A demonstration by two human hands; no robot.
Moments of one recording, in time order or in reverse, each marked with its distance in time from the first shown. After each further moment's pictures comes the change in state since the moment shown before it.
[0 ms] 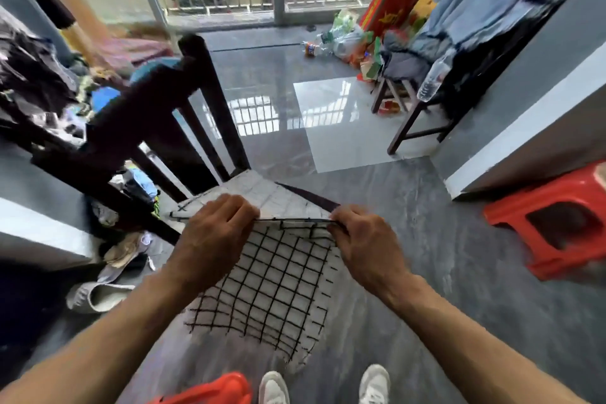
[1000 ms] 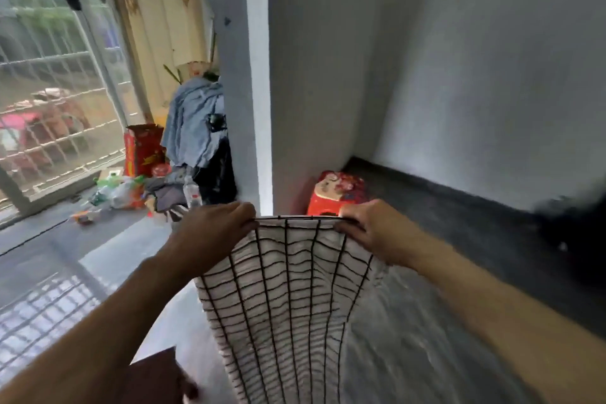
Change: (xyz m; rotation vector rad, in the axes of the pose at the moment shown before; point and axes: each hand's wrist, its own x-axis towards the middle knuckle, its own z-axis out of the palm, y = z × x) left_hand 0.280 0.380 -0.104 -0.141 0.084 0.859; right_hand -0.262 0.121 -0.412 -0.279 0.304 0.285
